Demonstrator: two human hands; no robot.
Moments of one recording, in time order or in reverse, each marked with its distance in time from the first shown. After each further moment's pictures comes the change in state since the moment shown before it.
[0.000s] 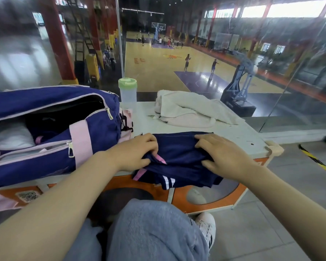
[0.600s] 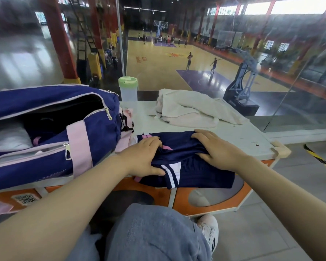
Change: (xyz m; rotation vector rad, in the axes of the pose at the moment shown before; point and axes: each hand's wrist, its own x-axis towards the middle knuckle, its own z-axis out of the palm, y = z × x) left_hand 0.017 0.013 0.017 0.028 -0.063 -0.138; right_hand 0.037 0.032 0.036 0.129 -0.054 0.026
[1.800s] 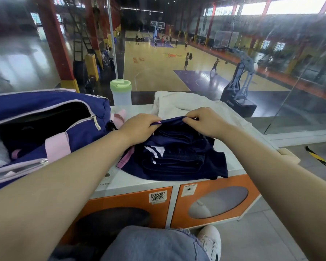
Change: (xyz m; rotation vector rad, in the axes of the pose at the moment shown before) left_hand 0.108 -0.057 -0.033 -0.168 0.296 0.003; right_hand 0.106 0.023 -0.035 0.321 0.121 0.168
